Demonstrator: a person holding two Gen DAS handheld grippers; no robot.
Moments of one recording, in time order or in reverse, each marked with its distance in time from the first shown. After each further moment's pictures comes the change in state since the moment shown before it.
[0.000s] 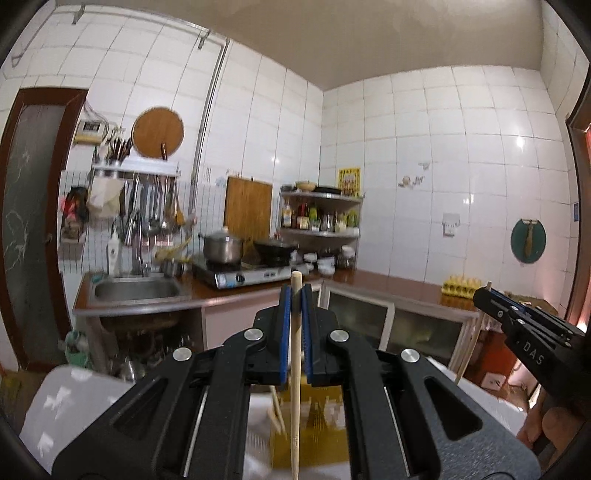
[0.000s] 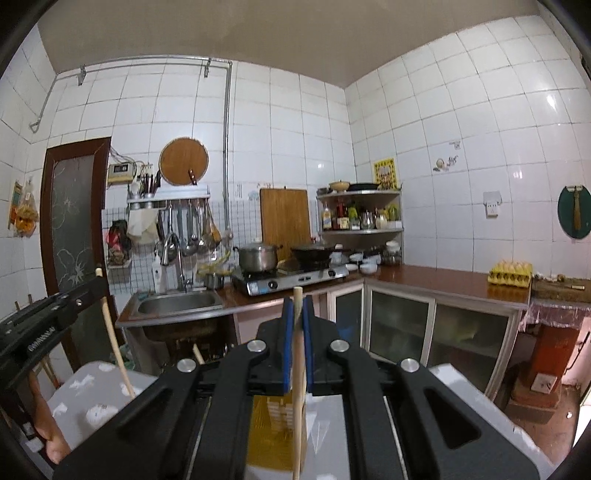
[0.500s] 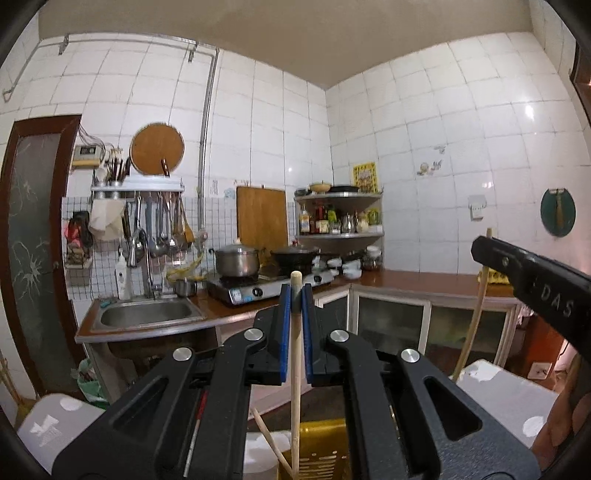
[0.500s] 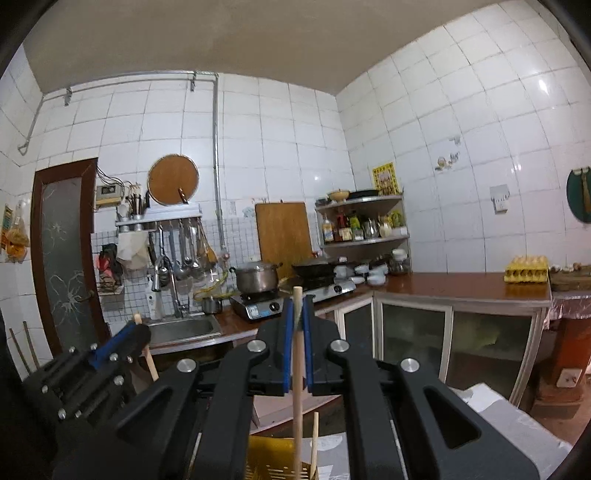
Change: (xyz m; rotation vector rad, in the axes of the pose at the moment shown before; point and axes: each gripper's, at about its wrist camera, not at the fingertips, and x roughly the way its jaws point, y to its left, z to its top) left arm 0.126 -0.025 -0.050 0.106 -0.018 0.099; right arm 0.115 -0.008 -0.027 0.094 -0.023 0.020
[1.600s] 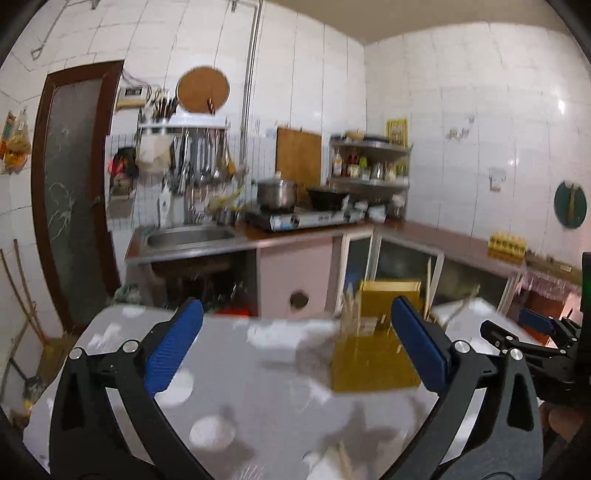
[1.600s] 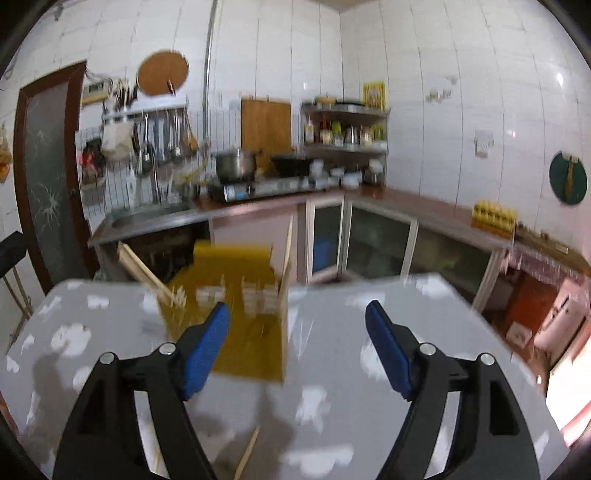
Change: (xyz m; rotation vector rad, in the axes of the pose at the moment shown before) left arm -0.161 0.078 -0.044 -0.084 0.245 0.100; right arm -0.094 0.006 -0.111 -0.108 0.444 -0.134
